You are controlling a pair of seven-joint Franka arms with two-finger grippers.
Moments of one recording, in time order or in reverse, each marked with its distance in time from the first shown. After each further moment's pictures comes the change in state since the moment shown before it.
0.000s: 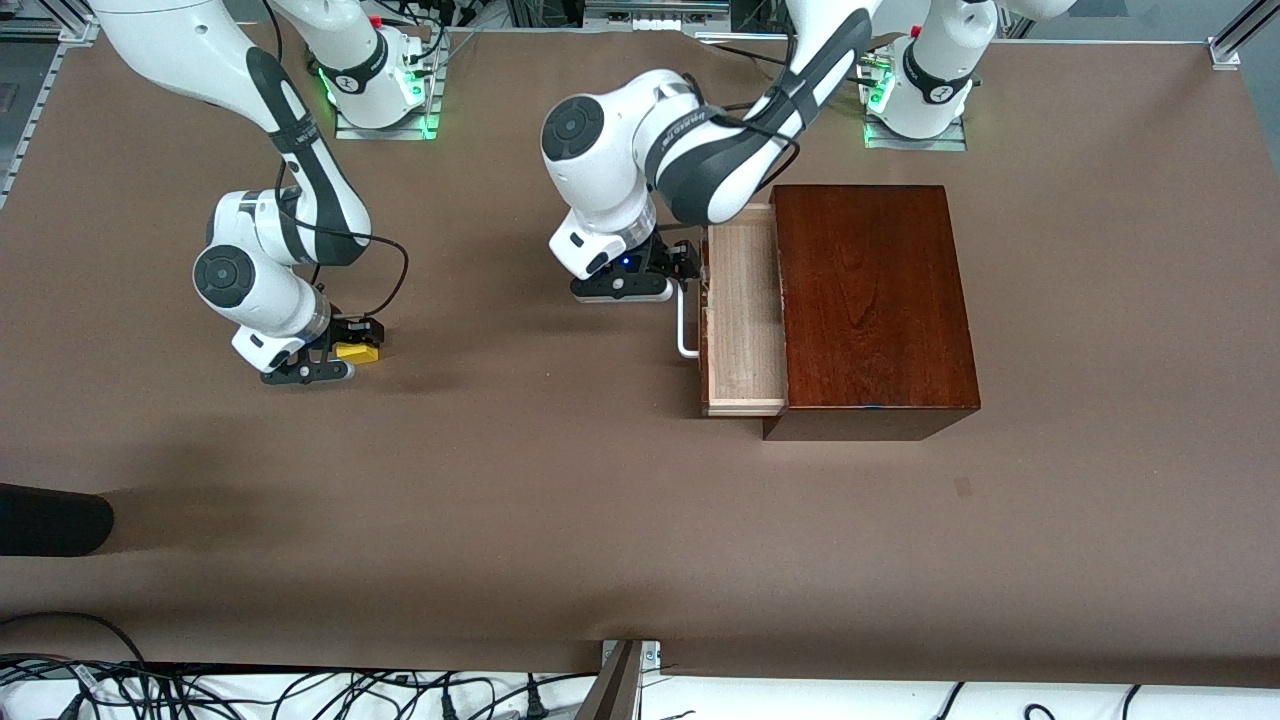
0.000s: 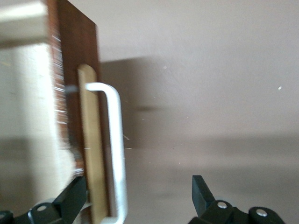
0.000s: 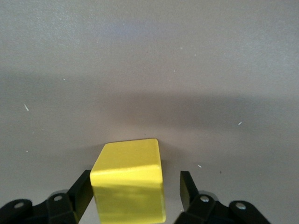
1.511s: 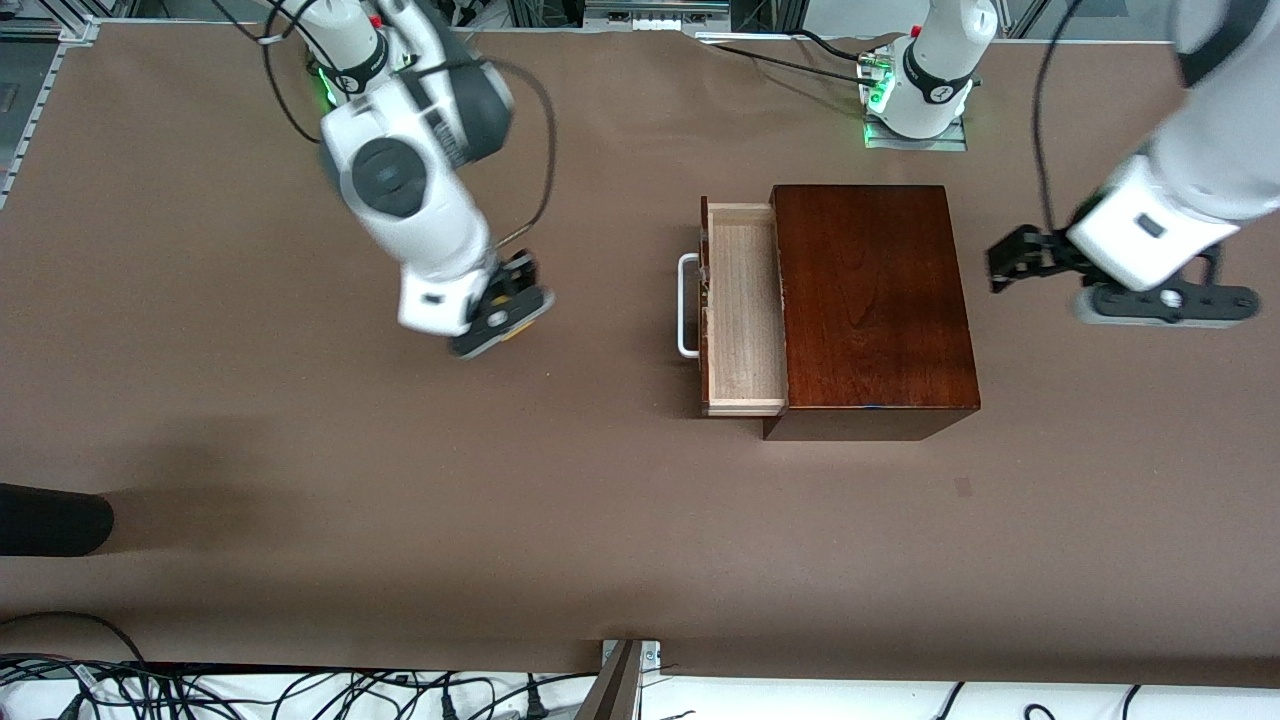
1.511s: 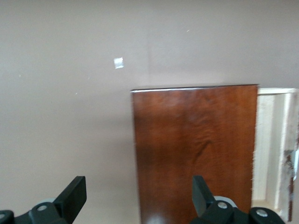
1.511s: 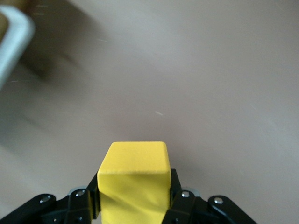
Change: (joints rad) left arm 0.765 -0.465 0.017 -0.109 -0.258 -0.261 0.797; right arm 0.231 -0.039 0.327 0.562 -0.042 -0.496 -0.017
